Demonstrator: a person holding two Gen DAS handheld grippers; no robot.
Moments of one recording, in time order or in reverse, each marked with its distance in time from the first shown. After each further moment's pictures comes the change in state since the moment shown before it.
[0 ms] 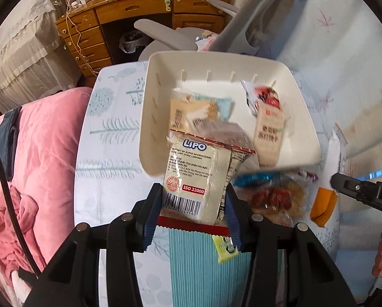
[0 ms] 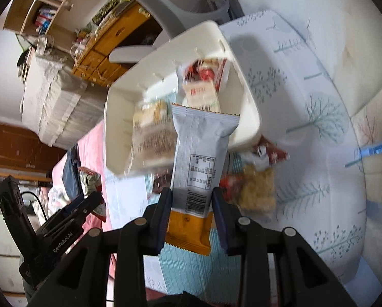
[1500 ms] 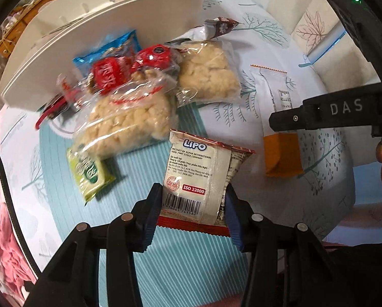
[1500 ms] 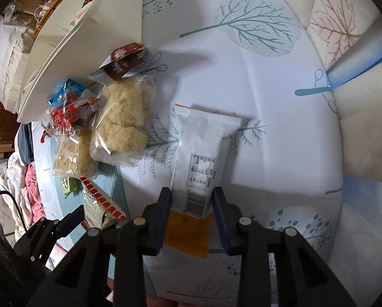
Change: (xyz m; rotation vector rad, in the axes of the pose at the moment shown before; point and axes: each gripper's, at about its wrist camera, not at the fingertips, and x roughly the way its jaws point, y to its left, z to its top) left arm 0.106 -0.169 -0.181 0.286 0.202 -0.038; right arm 0.055 -0.137 -0.055 -0.063 0.236 -0.213
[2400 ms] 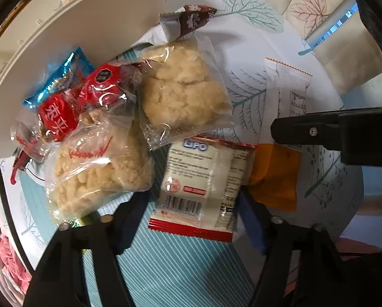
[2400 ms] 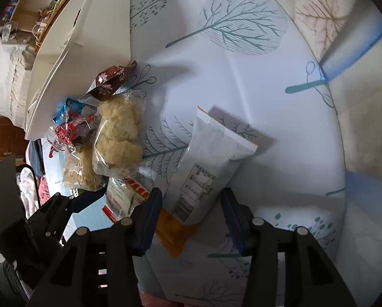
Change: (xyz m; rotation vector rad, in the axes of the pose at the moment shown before) left arm 0.037 -0.033 0.065 0.155 0.079 -0.019; right arm -0.014 -0.042 0.003 0.070 -0.010 0.073
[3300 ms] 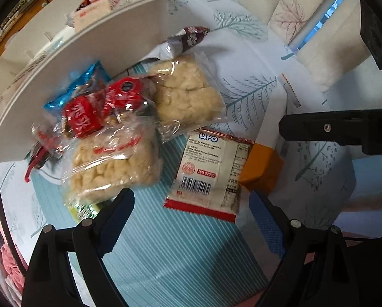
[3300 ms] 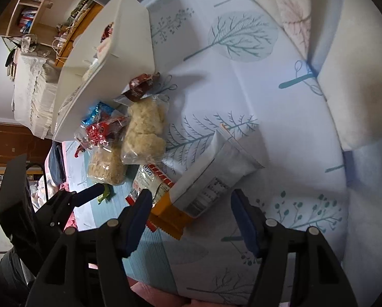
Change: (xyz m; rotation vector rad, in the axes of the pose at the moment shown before) left arm -0.042 0.017 -0.022 0.053 -0.044 -0.020; right arm -0.031 -0.014 -0.029 0.014 -0.100 0.125
